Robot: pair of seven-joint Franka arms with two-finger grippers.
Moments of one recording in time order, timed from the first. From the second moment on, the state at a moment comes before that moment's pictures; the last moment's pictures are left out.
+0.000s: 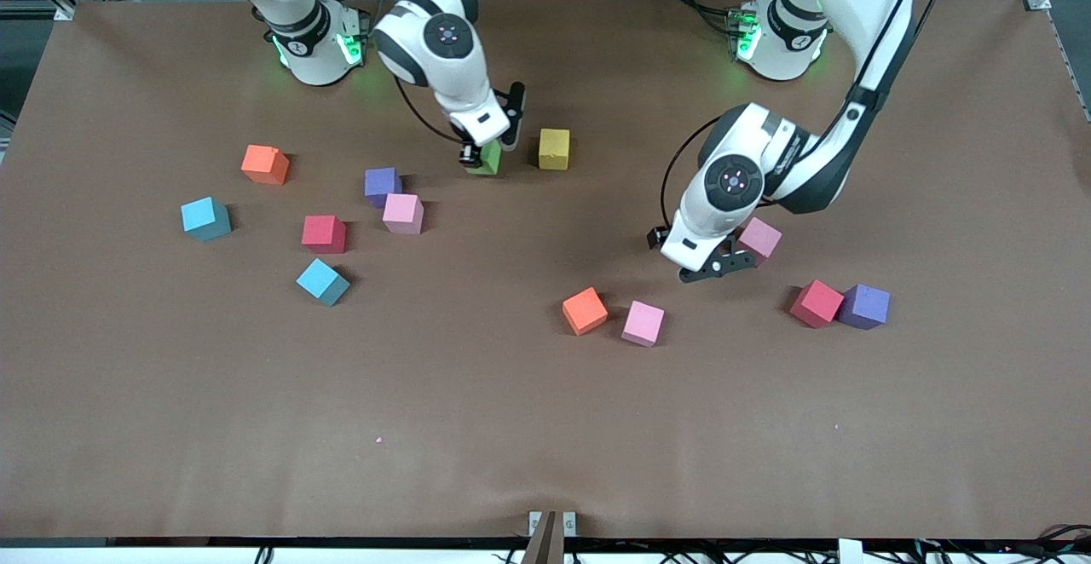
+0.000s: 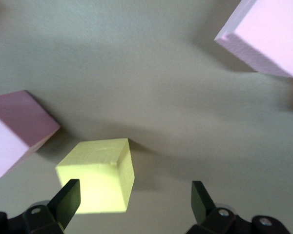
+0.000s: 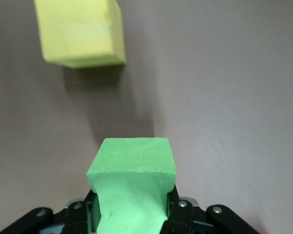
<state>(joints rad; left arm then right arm) -0.21 0.43 -0.32 -1.98 0.10 2.20 -0.82 0.48 0.20 0.45 -2.35 -0.07 2.47 -0.44</state>
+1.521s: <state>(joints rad) -0.15 0.40 -0.32 -2.15 0.10 2.27 -0.89 0.59 0.40 0.45 -2.18 -0.18 2.47 -0.30</state>
